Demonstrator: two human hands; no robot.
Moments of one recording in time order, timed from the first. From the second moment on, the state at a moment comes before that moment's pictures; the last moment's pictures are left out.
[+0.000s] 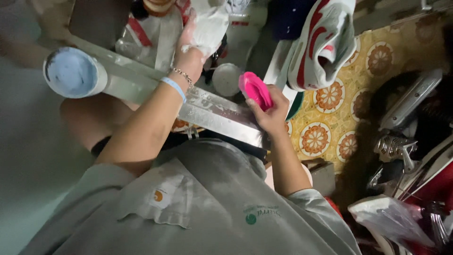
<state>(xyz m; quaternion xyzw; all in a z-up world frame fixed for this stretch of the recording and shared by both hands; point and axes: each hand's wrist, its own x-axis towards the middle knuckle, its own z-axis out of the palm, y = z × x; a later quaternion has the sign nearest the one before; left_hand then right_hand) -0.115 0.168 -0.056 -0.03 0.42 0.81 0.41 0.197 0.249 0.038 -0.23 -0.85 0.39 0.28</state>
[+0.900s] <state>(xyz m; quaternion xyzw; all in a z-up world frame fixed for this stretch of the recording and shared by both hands) -0.145 0.221 -0.125 0.18 0.73 0.64 0.18 0.189 0.257 0.026 -0.23 -0.86 0.38 0.27</state>
